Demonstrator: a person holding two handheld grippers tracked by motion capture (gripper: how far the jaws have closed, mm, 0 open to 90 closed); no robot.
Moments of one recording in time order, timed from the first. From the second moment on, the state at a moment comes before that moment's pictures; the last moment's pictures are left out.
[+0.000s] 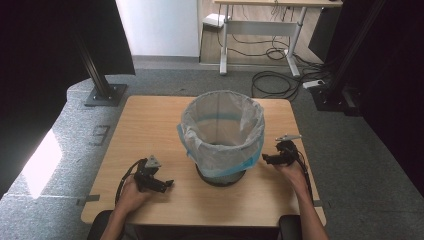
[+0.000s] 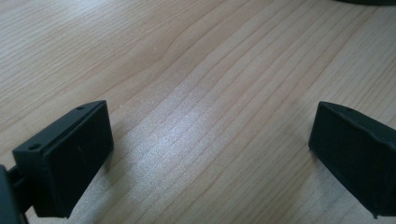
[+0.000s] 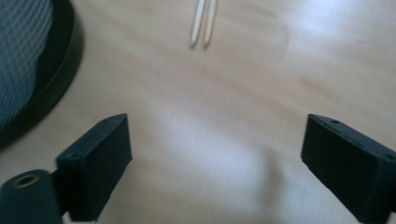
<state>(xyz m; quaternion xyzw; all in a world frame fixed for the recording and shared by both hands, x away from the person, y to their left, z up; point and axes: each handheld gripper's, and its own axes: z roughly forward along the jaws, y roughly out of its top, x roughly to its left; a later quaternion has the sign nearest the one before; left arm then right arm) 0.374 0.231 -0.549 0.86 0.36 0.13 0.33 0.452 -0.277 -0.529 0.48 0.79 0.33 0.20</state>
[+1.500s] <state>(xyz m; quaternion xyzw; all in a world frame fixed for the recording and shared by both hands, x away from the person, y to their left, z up) 0.374 0.230 -0.549 0.86 0.36 0.13 0.33 0.507 -0.269 -0.534 0.54 0.75 0.34 0.17</state>
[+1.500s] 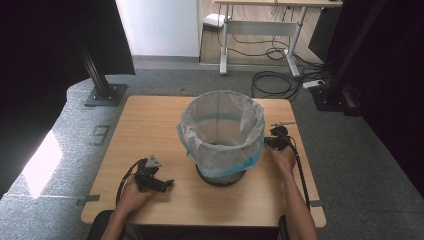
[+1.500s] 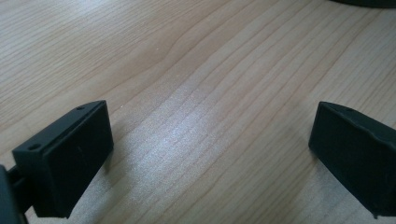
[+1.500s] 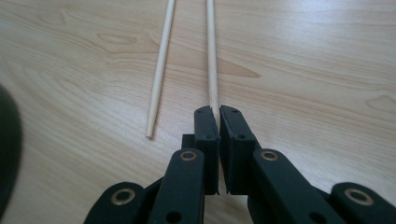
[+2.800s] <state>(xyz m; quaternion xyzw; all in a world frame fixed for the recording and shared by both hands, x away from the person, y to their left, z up) 0.374 0.229 -0.549 0.86 0.37 0.14 0.33 0.420 -0.302 -0.344 0.47 0.73 0.45 0.22</state>
